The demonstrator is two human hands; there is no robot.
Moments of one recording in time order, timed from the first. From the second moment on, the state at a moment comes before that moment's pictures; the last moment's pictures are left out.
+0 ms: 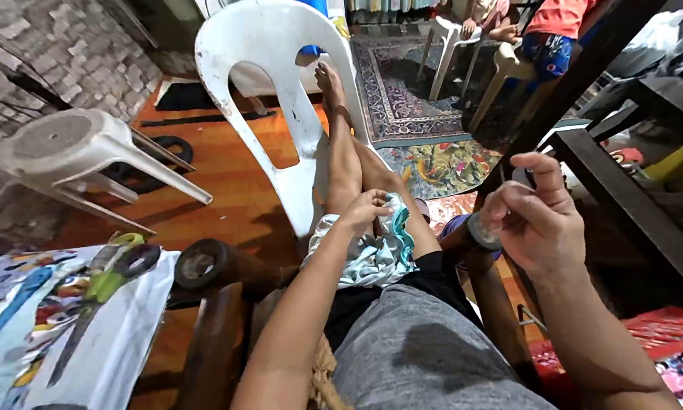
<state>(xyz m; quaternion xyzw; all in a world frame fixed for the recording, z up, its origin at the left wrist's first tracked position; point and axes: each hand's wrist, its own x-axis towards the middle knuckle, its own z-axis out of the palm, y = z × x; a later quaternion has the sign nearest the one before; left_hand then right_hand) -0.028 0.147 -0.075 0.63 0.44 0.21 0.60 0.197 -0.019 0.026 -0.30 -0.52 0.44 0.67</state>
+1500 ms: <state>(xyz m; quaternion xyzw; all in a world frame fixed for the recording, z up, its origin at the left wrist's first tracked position) -0.037 0.068 0.028 0.40 0.25 0.43 0.77 0.138 0.025 0.010 -0.39 -0.33 0.57 0.65</state>
